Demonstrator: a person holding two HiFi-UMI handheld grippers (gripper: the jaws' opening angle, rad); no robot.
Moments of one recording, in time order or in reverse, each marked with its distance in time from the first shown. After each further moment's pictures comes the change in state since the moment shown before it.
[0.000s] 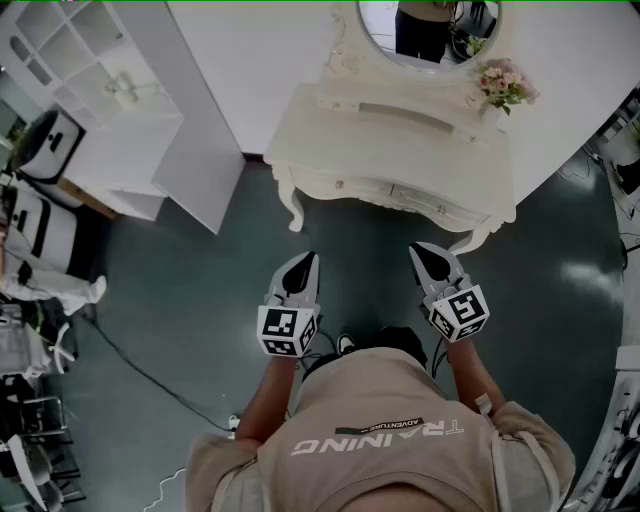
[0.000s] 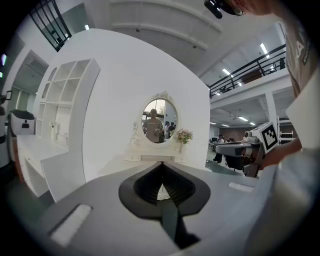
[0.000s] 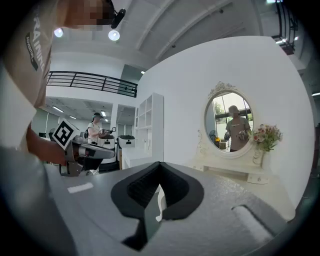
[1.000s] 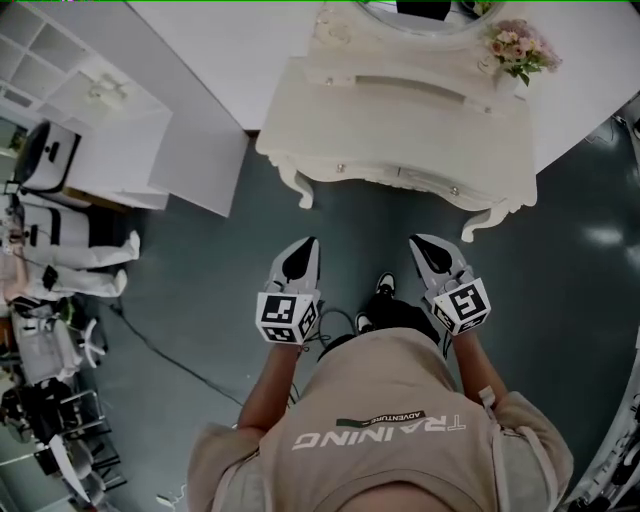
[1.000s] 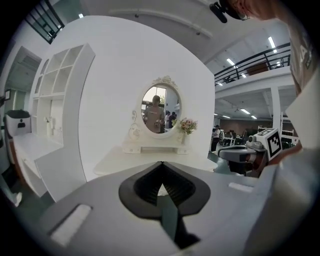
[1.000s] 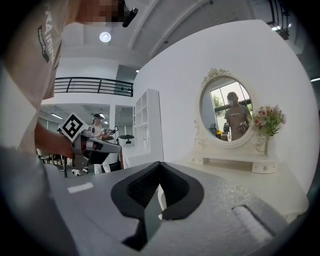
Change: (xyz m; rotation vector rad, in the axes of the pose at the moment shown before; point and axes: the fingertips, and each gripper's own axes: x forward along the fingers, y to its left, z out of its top) left arm 0.082 0.014 -0.004 -0.005 0.123 0.012; right arm 0.038 -0.057 -0.036 0.062 0.028 0.048
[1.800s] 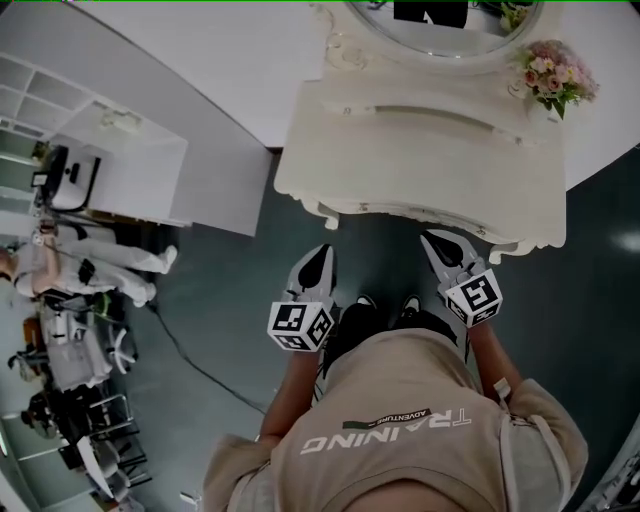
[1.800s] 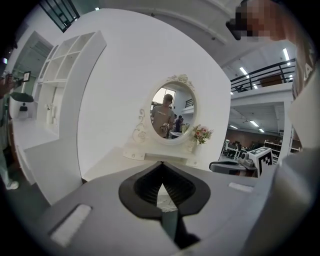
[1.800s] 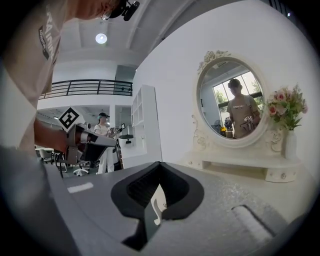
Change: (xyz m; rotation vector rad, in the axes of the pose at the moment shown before) left arm 0.106 0.053 0.054 -0.129 -0.034 0.040; right arm 0.113 -0.104 0.011 0.024 0.005 0.060
